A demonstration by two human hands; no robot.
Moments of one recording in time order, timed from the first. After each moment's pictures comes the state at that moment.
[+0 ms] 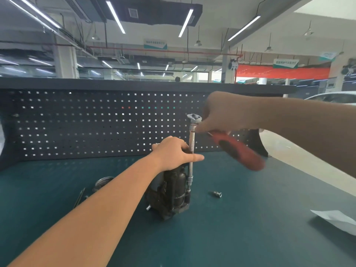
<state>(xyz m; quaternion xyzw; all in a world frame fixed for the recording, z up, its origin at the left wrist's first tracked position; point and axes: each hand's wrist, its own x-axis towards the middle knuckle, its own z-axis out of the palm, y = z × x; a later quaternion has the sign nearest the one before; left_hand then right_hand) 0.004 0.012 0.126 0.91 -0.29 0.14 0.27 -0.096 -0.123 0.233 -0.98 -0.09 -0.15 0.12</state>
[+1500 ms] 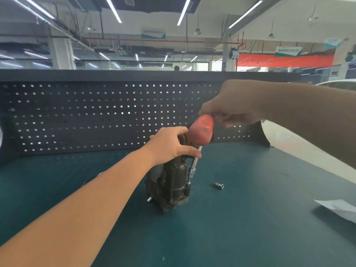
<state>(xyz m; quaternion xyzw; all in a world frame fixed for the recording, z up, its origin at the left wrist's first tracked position) 0.010 0.025 0.124 0.84 -0.39 0.10 0.35 -0.102 -0.128 0.231 -0.93 0.00 -0.11 0.36</state>
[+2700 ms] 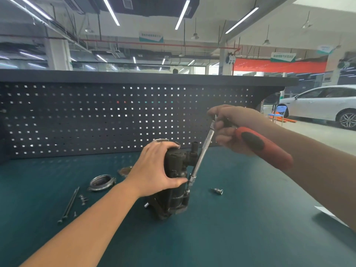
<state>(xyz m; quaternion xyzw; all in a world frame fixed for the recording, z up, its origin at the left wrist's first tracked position) 0.023 0.055 0.063 0.84 -0.38 0.27 0.27 -0.080 -0.135 0.184 -0.67 -0.09 -0.03 0.74</state>
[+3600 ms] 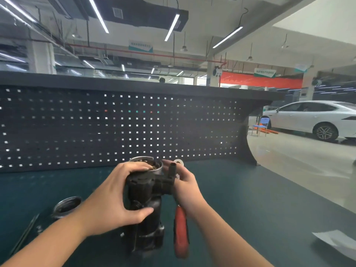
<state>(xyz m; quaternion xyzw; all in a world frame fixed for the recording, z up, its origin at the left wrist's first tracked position) 0.037 0.083 0.059 0.81 -0.42 0.21 0.37 0.064 -0.125 0.028 -0.61 -0.15 -0.16 0.76</state>
